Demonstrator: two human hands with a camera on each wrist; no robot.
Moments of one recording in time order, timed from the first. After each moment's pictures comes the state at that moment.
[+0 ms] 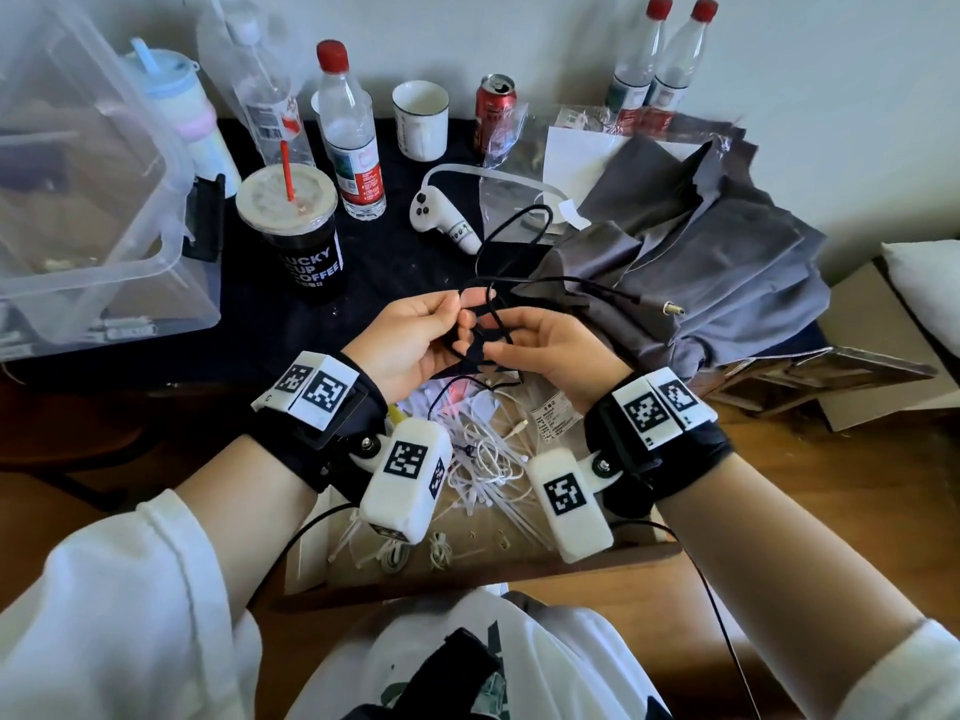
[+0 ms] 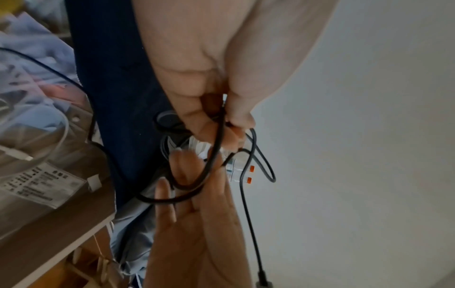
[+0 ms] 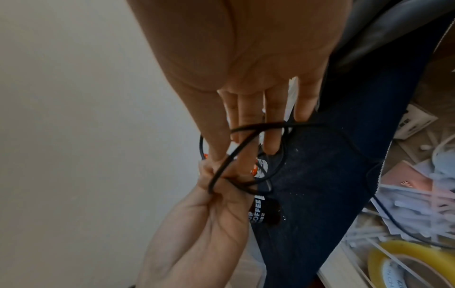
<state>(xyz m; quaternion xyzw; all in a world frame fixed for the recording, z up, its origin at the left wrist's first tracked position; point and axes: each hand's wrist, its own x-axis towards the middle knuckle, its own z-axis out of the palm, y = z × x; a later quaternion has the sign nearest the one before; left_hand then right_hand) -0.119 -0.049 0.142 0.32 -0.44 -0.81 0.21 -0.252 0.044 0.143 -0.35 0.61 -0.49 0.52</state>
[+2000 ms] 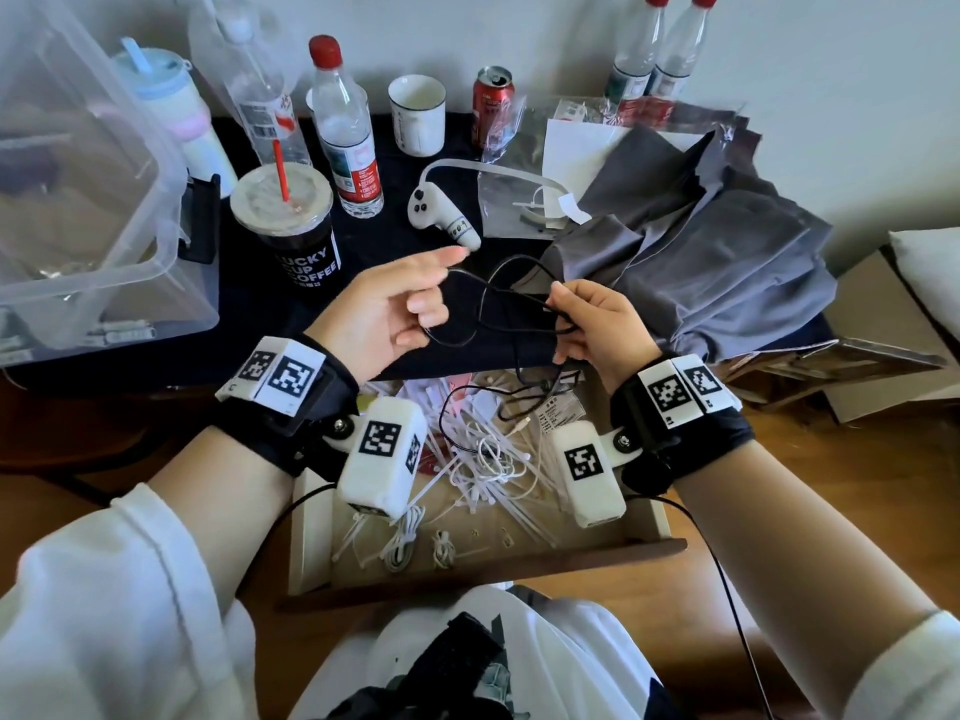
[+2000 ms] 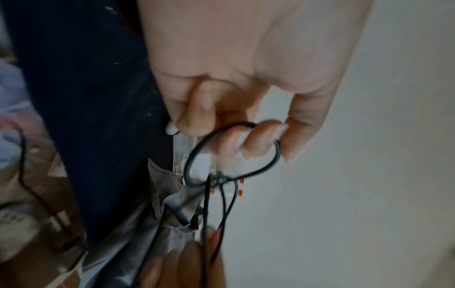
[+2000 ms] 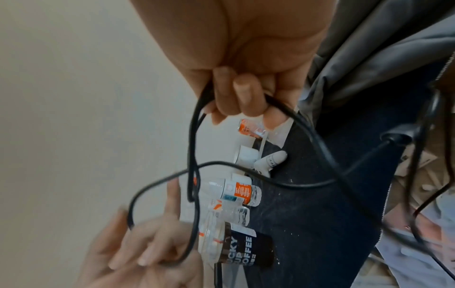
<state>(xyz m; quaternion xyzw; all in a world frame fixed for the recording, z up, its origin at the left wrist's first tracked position) -0.106 -0.070 0.167 0.31 -0.49 -0.80 0.17 -0.283 0.040 0.141 -0.27 0.66 -0.56 0.42</state>
